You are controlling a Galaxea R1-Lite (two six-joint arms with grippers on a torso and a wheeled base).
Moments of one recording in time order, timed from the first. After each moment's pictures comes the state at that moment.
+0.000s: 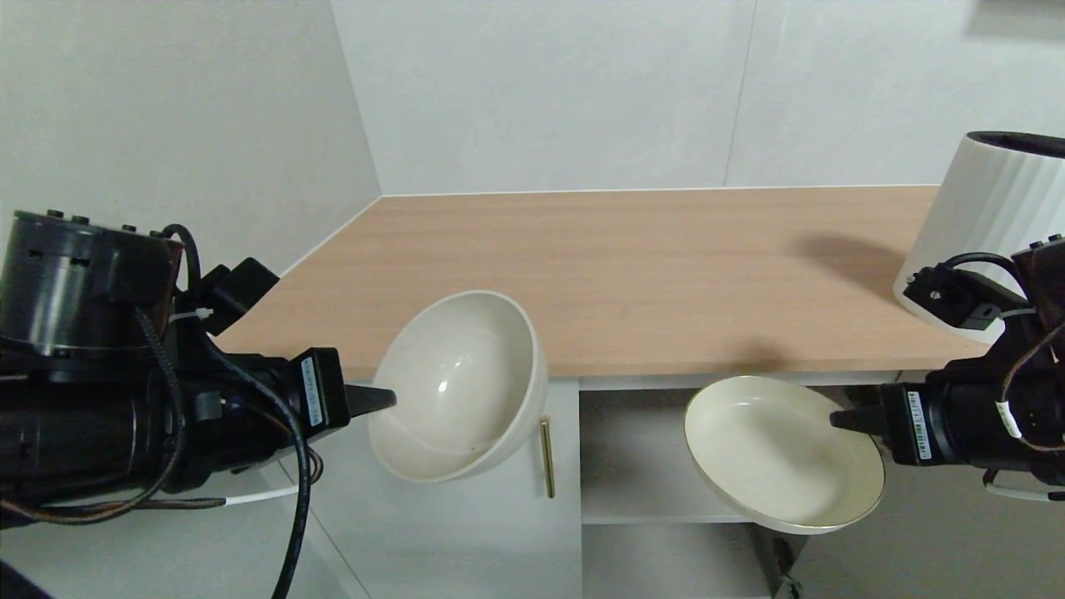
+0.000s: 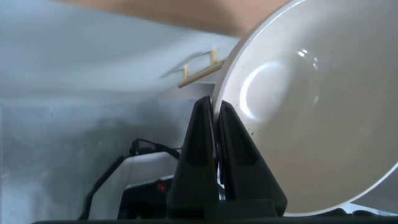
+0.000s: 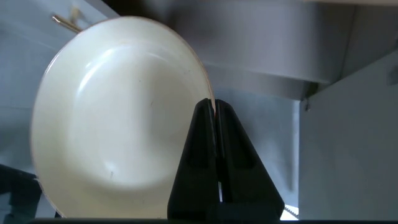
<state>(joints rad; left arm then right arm) -0.42 1.37 -0.87 0.08 -0.11 -0.63 0.46 1.36 -0.91 0.23 -0.01 0.31</state>
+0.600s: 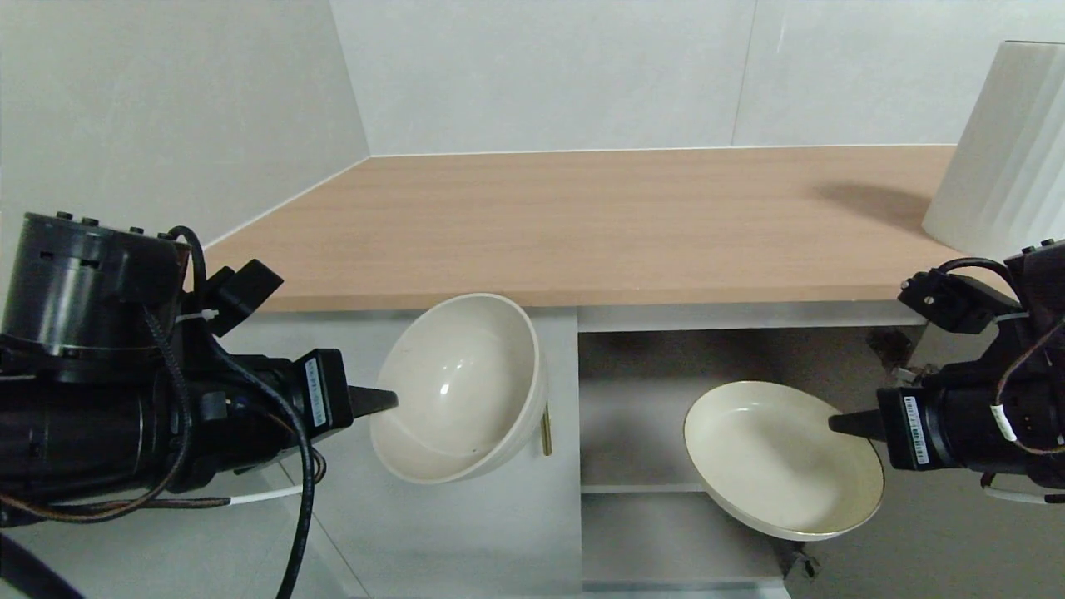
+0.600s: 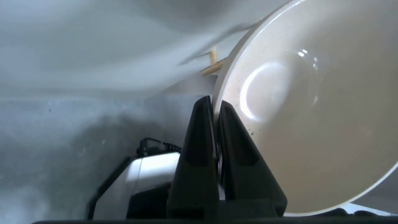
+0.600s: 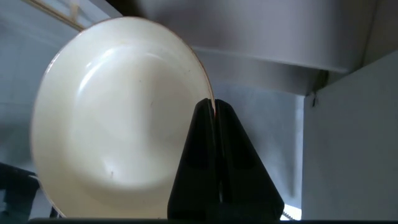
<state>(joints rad) -0.42 1.38 -0.87 0.08 -0.11 -0.63 0.46 1.37 -0.90 0.23 -0.01 0.30</state>
